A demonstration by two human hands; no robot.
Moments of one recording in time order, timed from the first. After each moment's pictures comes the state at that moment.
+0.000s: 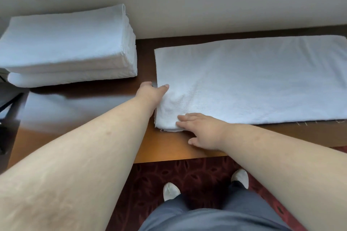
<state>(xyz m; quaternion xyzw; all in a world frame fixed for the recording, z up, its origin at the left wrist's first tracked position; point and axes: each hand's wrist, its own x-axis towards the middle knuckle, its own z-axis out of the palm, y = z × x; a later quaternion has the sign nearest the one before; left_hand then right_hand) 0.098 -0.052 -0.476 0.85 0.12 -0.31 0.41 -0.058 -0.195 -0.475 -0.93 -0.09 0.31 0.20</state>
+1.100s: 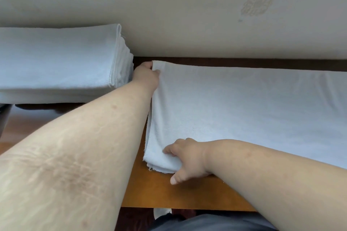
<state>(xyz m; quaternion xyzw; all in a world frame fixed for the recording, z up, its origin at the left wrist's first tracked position) 0.233 -0.119 -0.489 0.86 0.06 -0.21 0.45 0.021 -0.210 -0.452 -0.84 -0.10 0.50 0.21</state>
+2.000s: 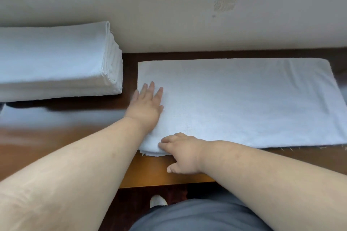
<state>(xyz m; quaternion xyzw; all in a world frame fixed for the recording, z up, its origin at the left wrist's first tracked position) 0.112 -0.082 -0.500 0.93 -0.33 -0.17 -0.04 -0.035 -0.200 -0.455 -0.90 -0.13 0.38 0.18</state>
